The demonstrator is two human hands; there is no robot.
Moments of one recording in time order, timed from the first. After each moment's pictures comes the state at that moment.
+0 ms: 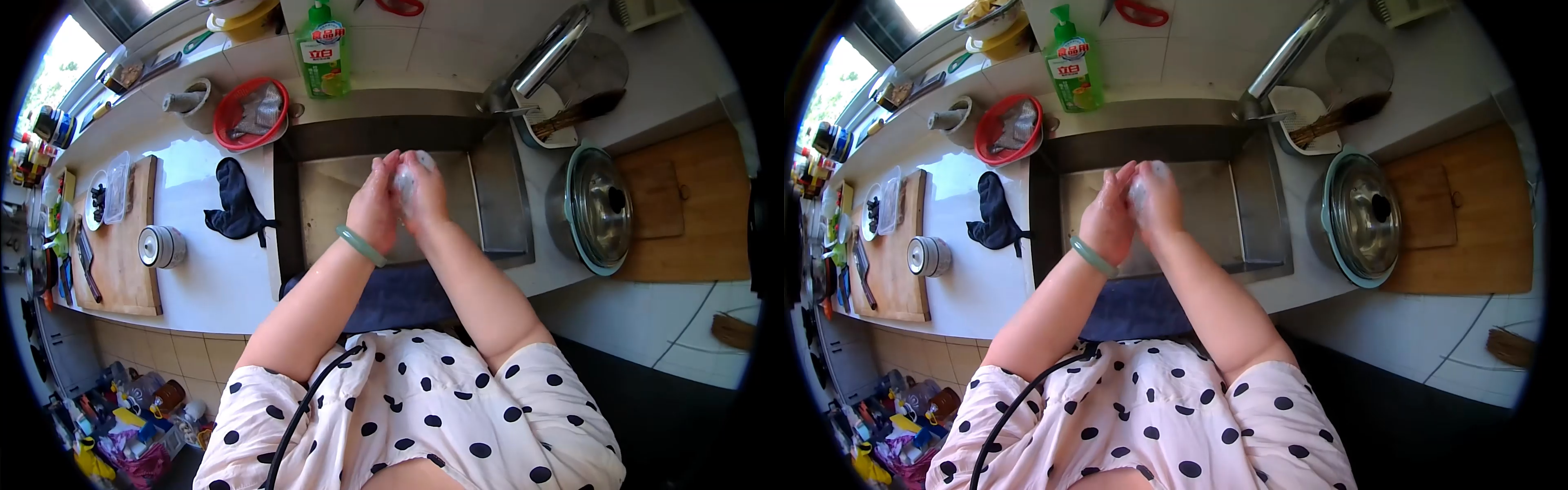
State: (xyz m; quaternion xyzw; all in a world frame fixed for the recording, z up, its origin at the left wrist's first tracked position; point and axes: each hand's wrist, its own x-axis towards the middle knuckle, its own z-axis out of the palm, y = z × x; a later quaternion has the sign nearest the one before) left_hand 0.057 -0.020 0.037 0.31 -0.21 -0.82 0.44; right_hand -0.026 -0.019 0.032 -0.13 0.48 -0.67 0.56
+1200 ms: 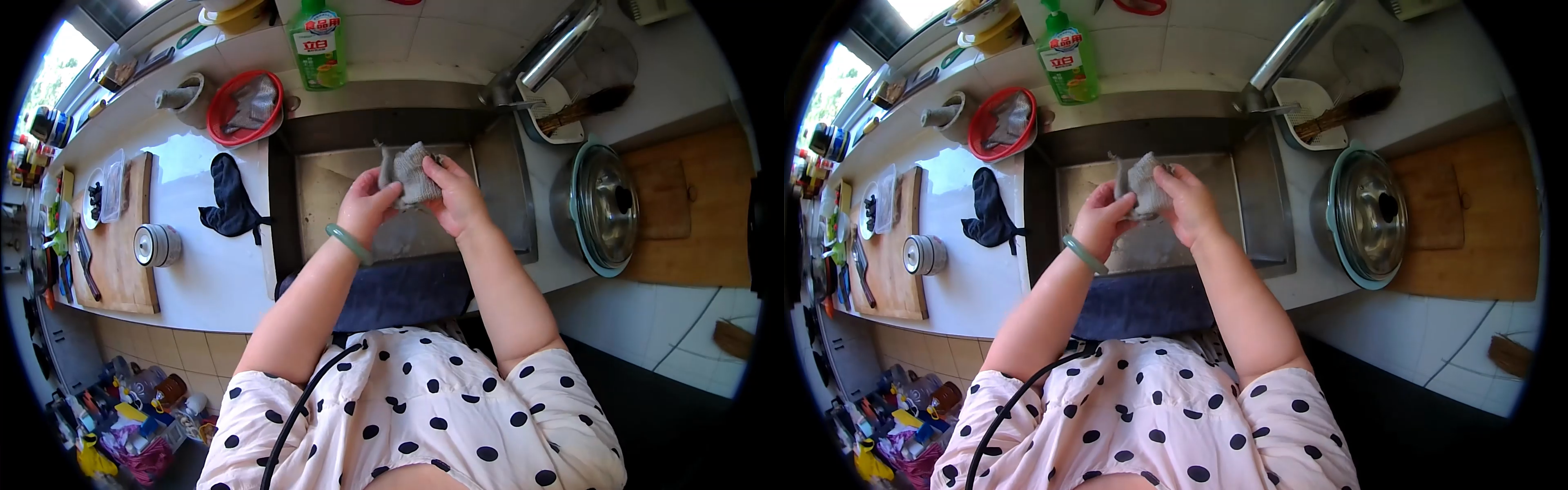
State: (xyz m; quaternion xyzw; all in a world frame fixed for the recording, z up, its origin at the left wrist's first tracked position) left_hand 0.072 -0.022 0.025 0.43 -0.27 -0.78 0.37; right_hand -0.077 -0.002 0.045 -0.16 0.46 -0.57 0.66
